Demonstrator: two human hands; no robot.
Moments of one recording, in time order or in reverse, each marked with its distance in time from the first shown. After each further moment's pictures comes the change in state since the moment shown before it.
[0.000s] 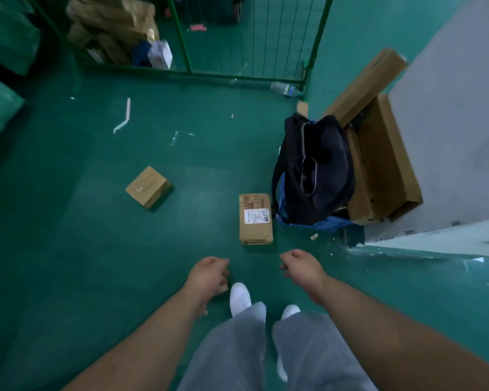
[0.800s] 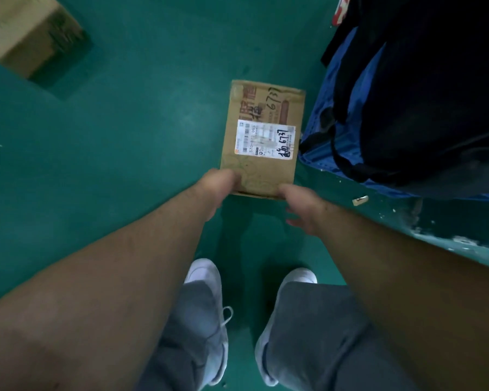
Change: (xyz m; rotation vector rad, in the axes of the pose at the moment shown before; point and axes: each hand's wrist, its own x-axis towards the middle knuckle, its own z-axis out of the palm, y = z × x) left_hand 0.528 -0.098 0.165 0.026 -0.061 -0.190; right_hand 0.519 0.142 0.107 -0.127 -0.088 0.273
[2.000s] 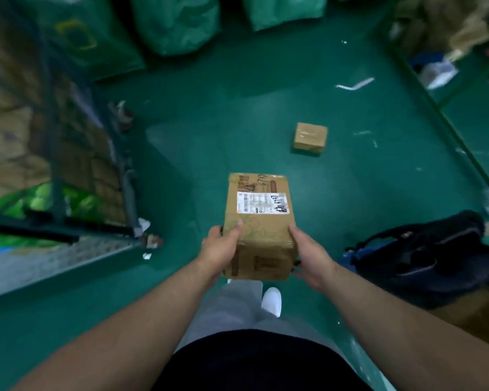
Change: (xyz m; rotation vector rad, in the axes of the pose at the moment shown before) left_hand -0.734 -0.190 -0.069 -0.903 0.634 0.015; right_hand -0.691 0.024 -0.024 -0.552 -0.496 -0.319
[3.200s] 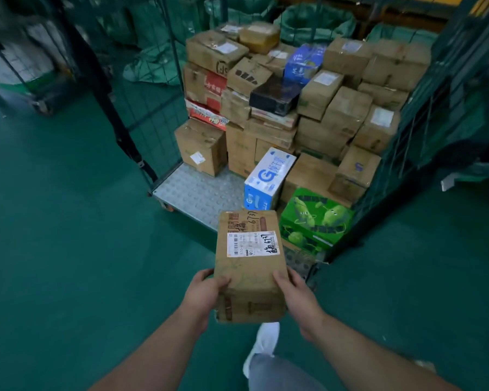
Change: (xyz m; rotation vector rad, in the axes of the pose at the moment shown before) left_hand -0.116 -0.472 -0.586 -1.088 0.521 -0.184; right_hand -0.158 0.252 0.688 -0.826 -0.524 -0.328
